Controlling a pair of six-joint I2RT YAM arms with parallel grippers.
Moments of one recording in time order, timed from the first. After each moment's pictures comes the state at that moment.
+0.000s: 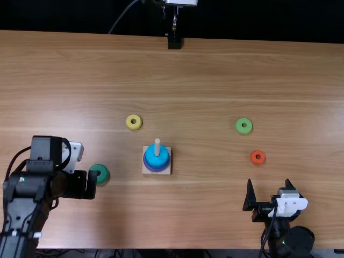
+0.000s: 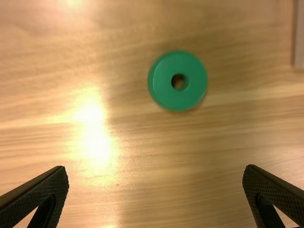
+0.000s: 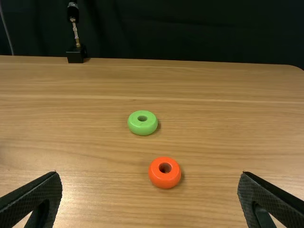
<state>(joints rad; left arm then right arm) -0.01 1.24 0.92 -0.99 0.10 0.05 -0.03 0.02 0.08 -0.26 -0.04 -0.08</state>
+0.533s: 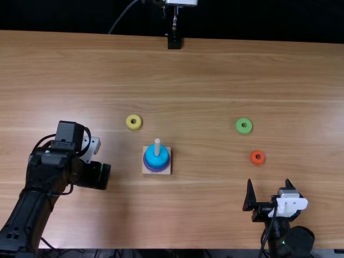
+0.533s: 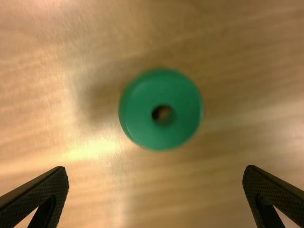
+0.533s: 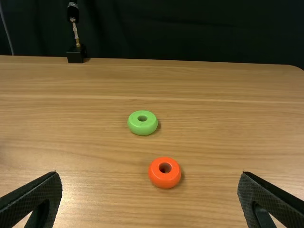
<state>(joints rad) -0.09 1.49 0.95 -0.86 0.10 0.05 -0.03 0.02 0.08 -0.26 -0.04 -0.08</state>
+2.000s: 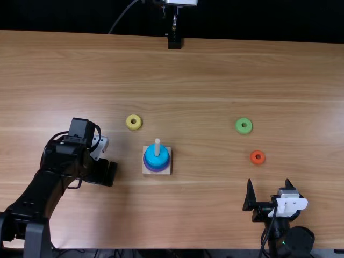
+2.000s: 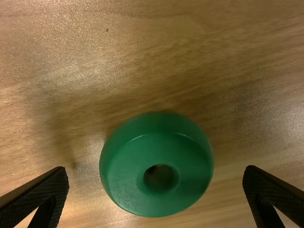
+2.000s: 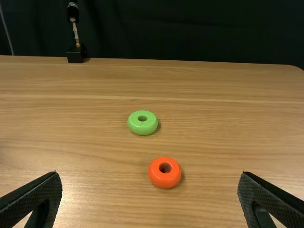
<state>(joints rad) -0.13 1.65 0.95 -0.76 0.09 0.05 -0.03 0.02 0.08 -0.26 -0.04 -0.08</state>
